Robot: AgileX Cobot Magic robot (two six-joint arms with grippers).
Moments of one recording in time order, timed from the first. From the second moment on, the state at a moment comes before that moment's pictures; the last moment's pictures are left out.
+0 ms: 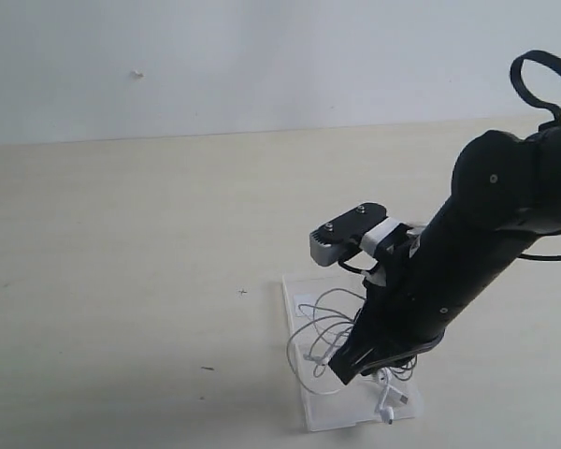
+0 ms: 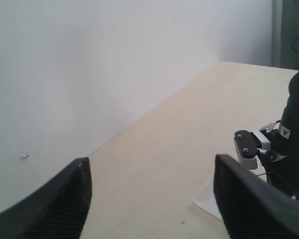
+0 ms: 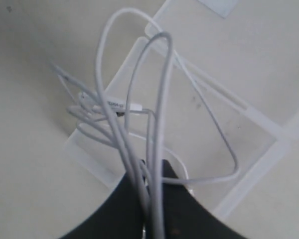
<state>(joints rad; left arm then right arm) -0.29 0.57 -0.85 -0.43 0.62 0.60 0.53 1.71 -0.85 0.43 0.65 -0.51</state>
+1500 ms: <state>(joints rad) -0.29 0.57 -0.85 -0.44 0.62 0.60 0.53 1.77 -0.94 0.39 0.65 -0.57</state>
